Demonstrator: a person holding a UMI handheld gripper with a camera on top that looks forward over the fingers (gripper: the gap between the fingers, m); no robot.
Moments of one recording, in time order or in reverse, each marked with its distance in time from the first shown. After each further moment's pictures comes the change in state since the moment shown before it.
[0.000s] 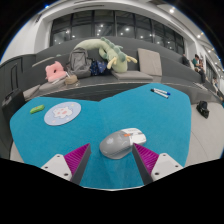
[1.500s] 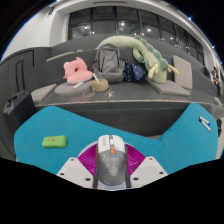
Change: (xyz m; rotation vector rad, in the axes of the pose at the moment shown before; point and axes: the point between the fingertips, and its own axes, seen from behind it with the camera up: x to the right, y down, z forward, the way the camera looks) arm -0.241 -0.154 0.158 -0.011 -0.167 -0.105
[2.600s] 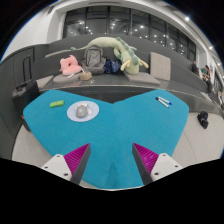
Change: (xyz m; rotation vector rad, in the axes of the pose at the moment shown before) arm 0.136 0.134 -0.323 -0.090 0.110 -0.016
